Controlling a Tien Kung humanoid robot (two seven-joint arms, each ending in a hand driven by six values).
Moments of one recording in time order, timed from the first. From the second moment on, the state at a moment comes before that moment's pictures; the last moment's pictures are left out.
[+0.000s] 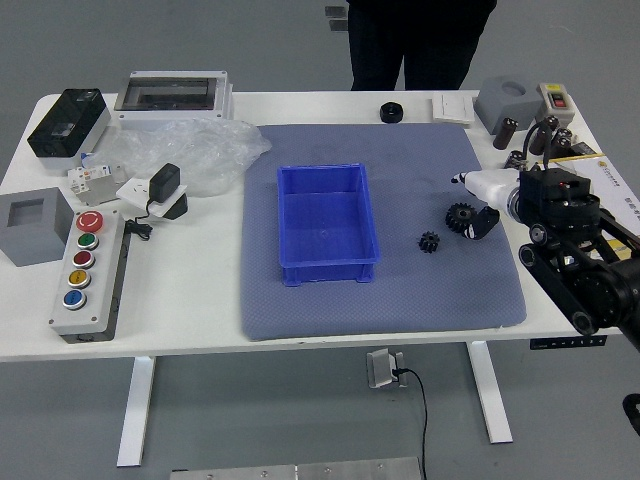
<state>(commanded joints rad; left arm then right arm) -0.22 0.14 -0.67 -0.18 1.14 -0.08 0.22 0.65 -0.31 1.01 1.05 -2.27 0.48 -0.27</state>
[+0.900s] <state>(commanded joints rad) -0.22 0.14 -0.67 -0.18 1.14 -0.09 0.22 0.71 -0.27 0.95 0.90 -2.27 0.45 -0.24</state>
